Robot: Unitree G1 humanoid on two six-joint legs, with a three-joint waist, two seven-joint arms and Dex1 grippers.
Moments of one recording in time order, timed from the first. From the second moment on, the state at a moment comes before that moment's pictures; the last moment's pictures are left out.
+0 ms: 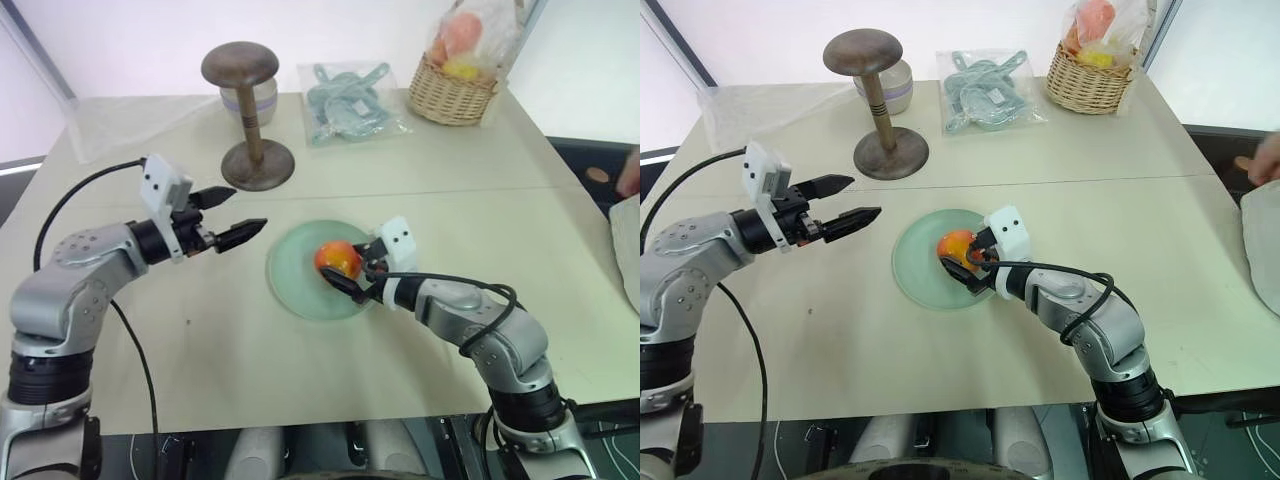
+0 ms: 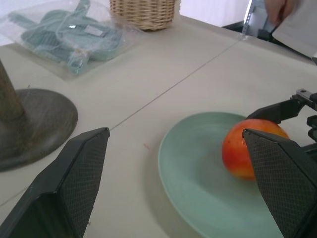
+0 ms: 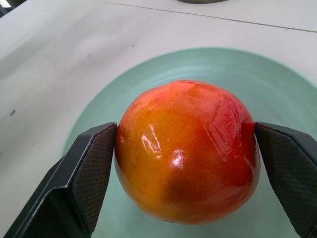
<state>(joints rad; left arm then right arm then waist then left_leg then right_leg) -0.36 0.74 0.22 -0.31 -0.69 0.75 -0.77 -0.32 -0.37 0.14 -0.48 0.59 0.96 0.24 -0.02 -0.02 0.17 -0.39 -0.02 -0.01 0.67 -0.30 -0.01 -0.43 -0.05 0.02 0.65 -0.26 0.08</state>
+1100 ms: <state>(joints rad) -0.28 0.87 0.25 -0.36 -0.77 0.77 -0.91 -0.36 -0.35 0.05 -0.50 0.63 1.06 0.28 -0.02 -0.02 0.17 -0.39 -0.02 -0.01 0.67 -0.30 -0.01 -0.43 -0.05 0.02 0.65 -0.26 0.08</state>
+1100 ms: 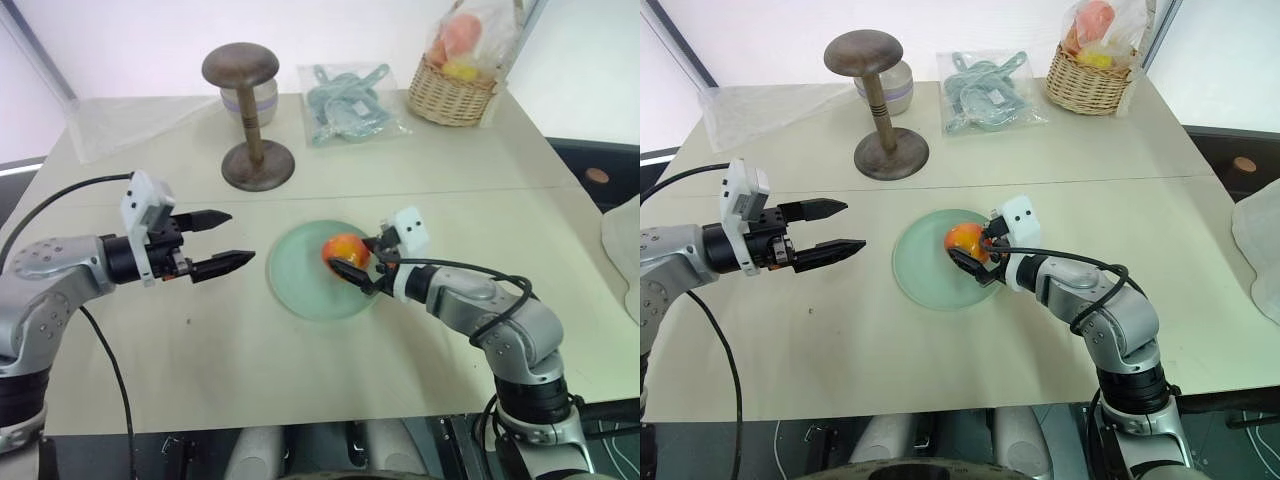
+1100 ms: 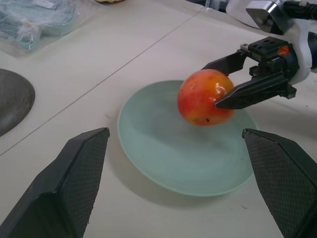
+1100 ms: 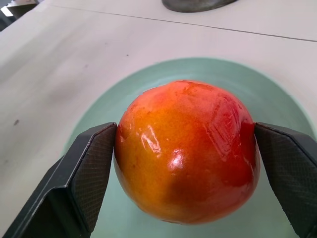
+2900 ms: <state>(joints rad) -0.32 0.84 0.22 -0.33 -0.73 0.73 -0.91 -0.44 -0.34 -0.02 -0.55 0.64 1.13 0.29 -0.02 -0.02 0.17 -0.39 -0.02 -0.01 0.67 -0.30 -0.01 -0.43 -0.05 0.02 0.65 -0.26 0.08</state>
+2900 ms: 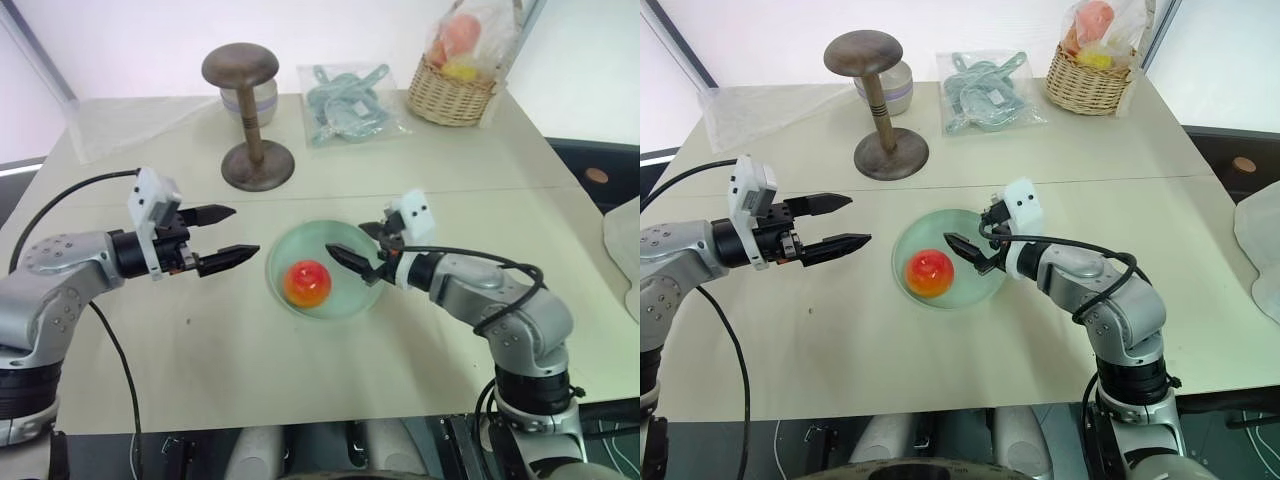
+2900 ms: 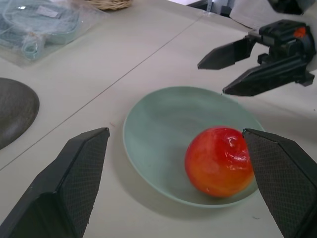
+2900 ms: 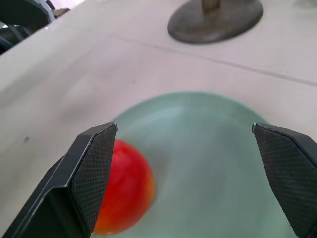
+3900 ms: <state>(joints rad) -0.31 0.92 0.21 -0.28 -0.68 0.68 -1.09 -0.18 -0.98 -0.35 -0.77 0.75 0.98 0.69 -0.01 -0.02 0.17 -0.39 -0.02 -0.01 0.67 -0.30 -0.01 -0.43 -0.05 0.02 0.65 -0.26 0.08</state>
